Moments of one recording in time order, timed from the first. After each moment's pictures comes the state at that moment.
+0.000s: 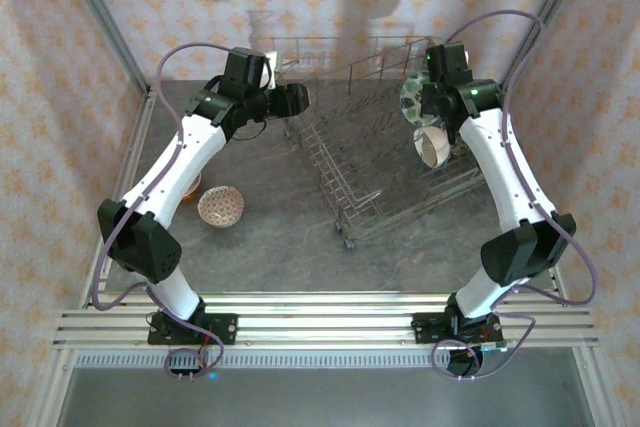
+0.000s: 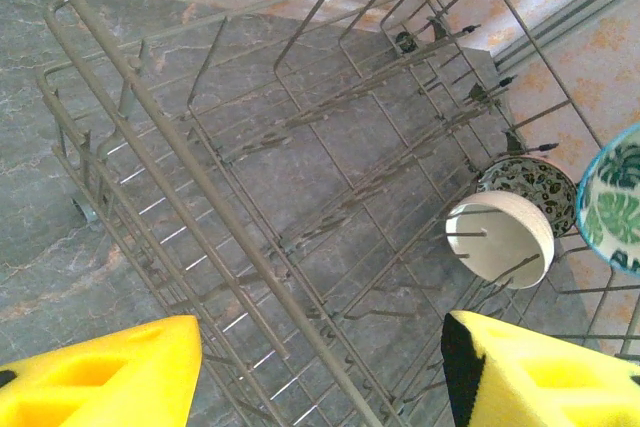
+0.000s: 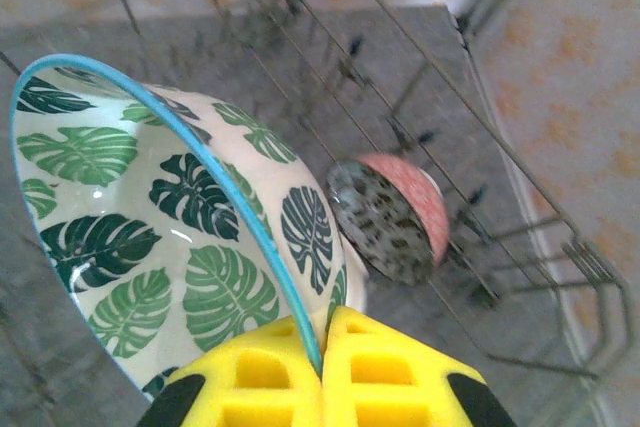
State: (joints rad) left arm -0.34 1.69 1.74 -0.68 0.21 -0.49; right arm 0.26 1.60 1.79 -1.05 0.44 0.22
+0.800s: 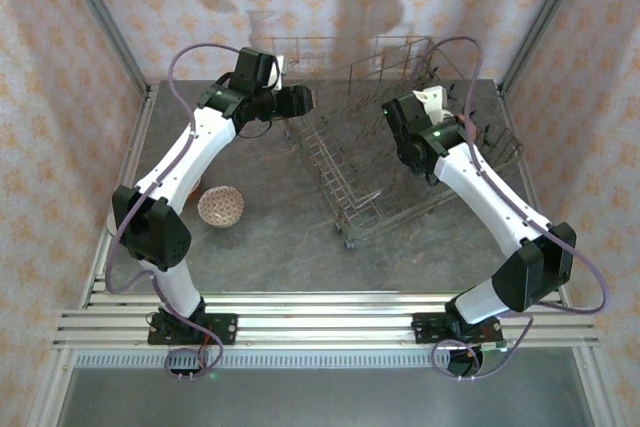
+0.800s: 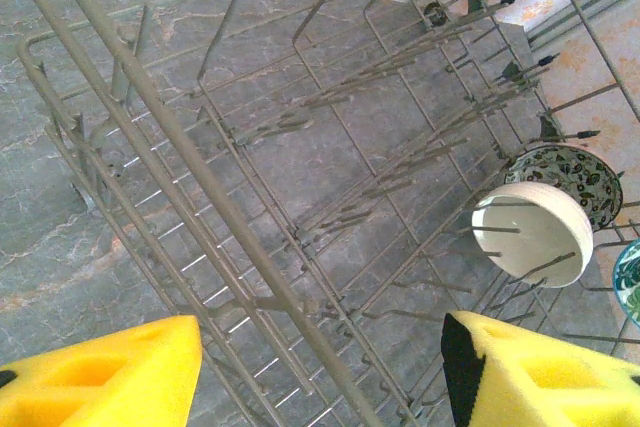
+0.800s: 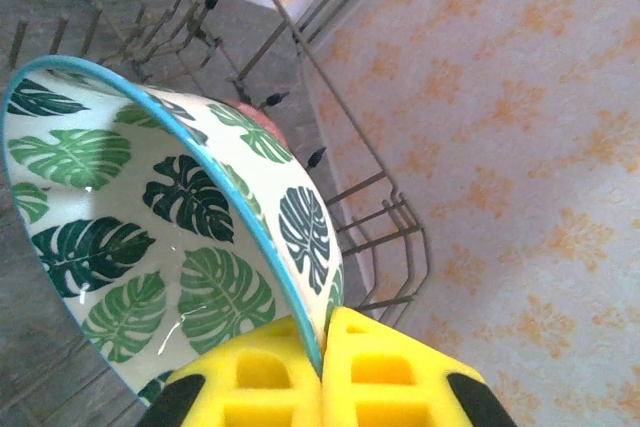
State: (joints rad) left arm -0.34 1.78 1.80 -0.72 0.21 -0.49; right arm 0.50 1.48 1.44 -0.95 1.00 0.17
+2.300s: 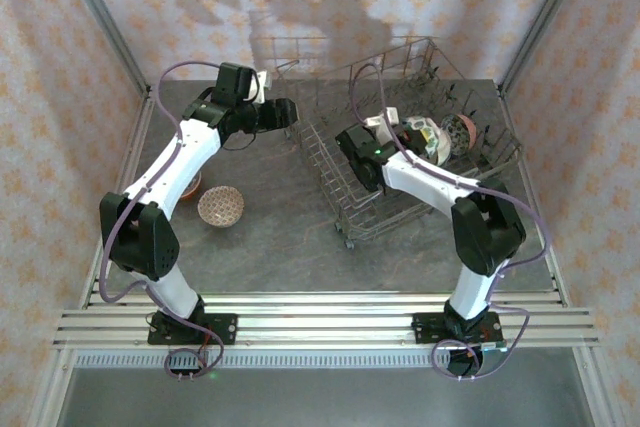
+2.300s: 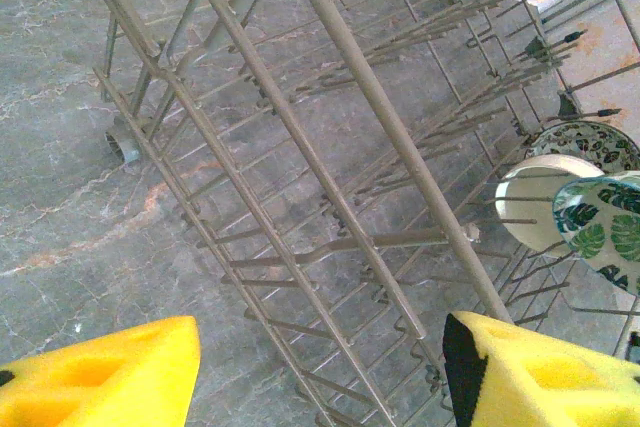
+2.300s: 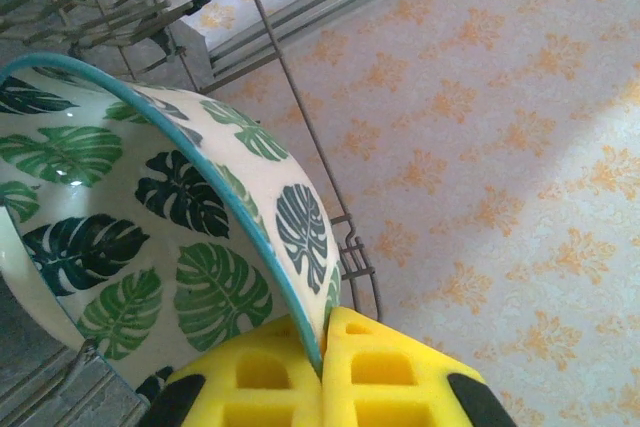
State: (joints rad) left arm -0.25 1.69 1.57 -0.63 0.32 -0.46; right arm 0.62 1.77 1.31 -0.68 1.42 0.05
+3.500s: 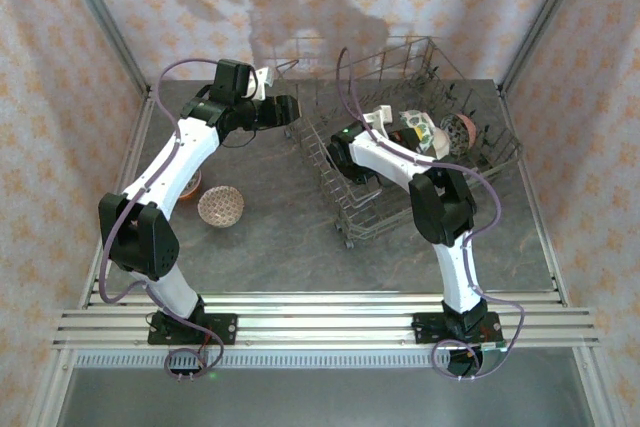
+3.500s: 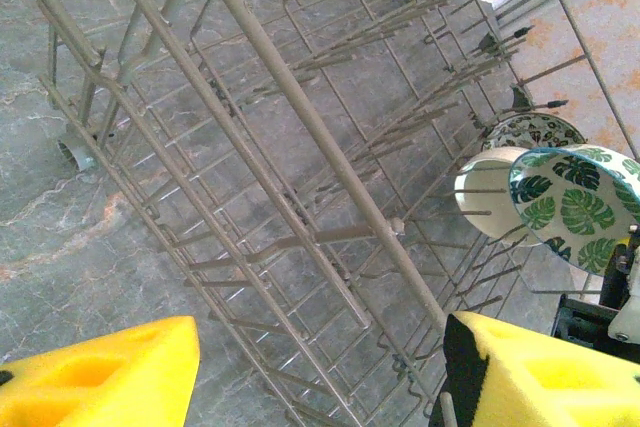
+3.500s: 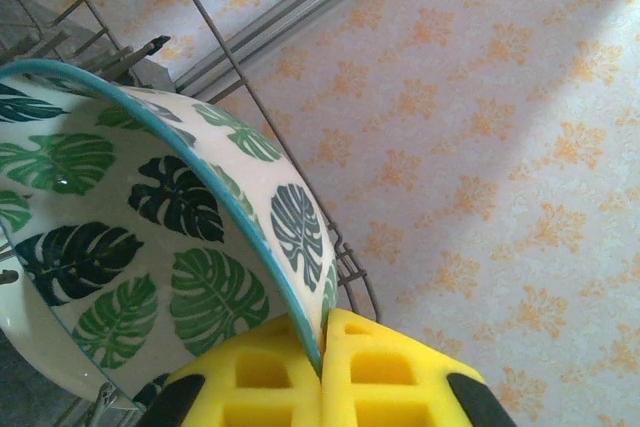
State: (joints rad) left arm -0.24 1.69 1.60 -0.62 0.40 -0.46; right arm 0.65 2.11 1.72 -1.71 1.53 1.12
